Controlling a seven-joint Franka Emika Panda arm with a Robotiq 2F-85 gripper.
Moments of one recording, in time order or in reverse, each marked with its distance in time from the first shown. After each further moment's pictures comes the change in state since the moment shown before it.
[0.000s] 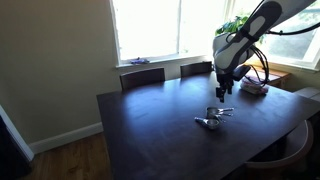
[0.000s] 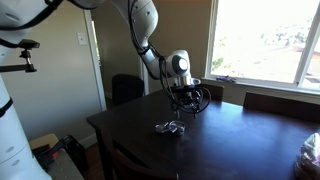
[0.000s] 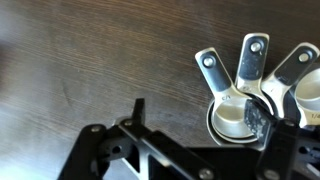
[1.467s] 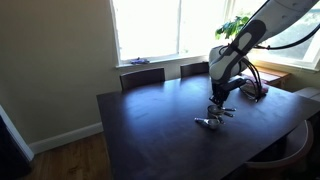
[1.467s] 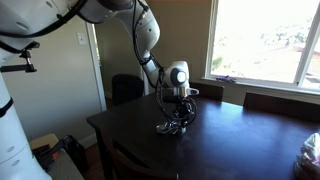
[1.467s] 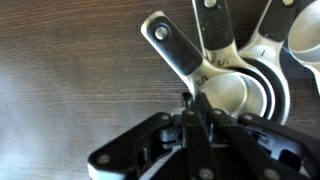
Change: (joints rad) arm 0.024 0.133 -0.006 0.064 0.119 0.086 0.291
